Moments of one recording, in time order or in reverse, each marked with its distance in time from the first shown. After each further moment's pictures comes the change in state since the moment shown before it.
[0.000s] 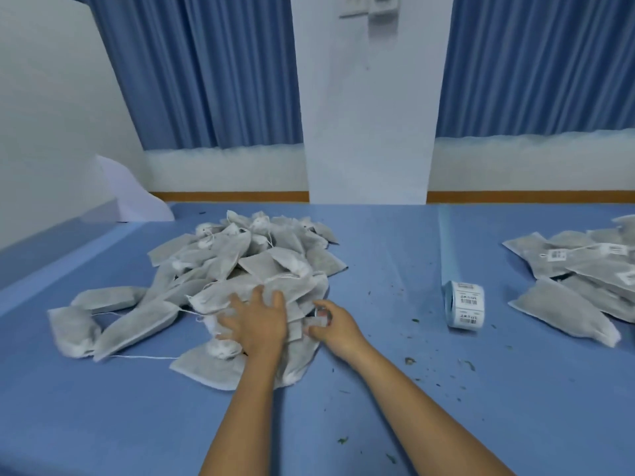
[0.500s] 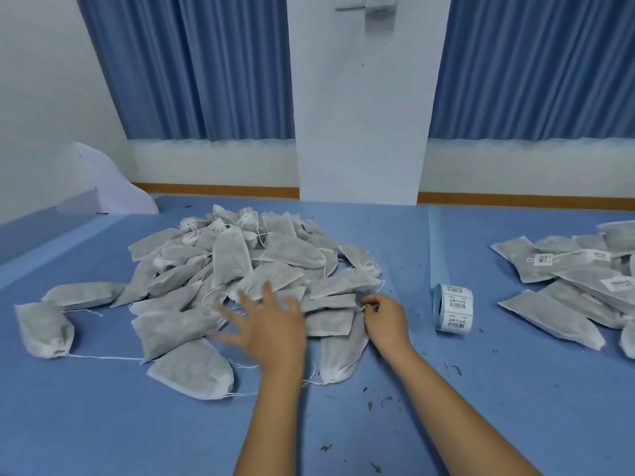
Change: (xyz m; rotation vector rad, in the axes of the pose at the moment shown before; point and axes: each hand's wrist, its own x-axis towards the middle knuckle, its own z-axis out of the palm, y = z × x) left_hand -0.043 0.029 0.017 0.226 0.069 0.041; right_hand 0.003 0.032 -0.072 -0.247 0.460 0.013
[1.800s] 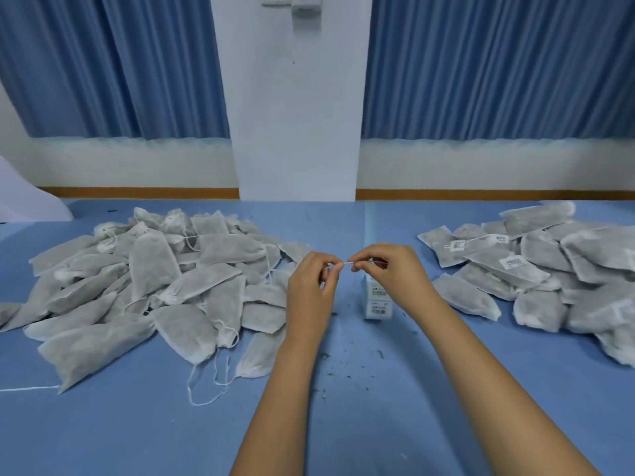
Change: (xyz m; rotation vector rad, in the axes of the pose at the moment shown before) left_hand -0.066 0.122 0.022 -0.944 0.035 0.822; right_hand 0.010 -0.011 -0.158 -0.013 -0.045 -0.403
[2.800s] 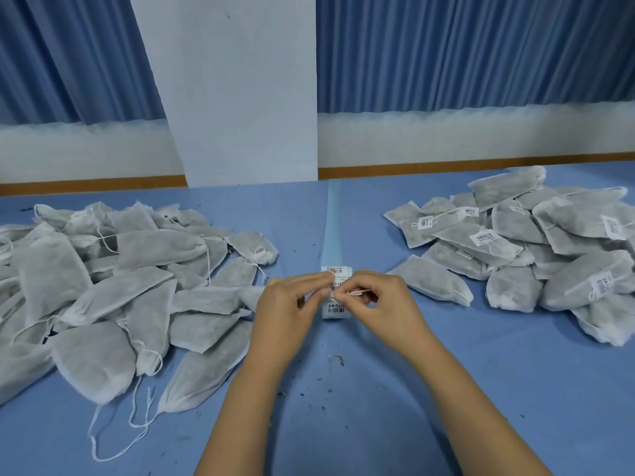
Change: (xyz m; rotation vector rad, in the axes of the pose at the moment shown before) left_hand -0.014 0.008 0.028 -0.032 -0.399 -0.112; right_hand -0.045 0.063 -0.002 0.146 0.053 0.069
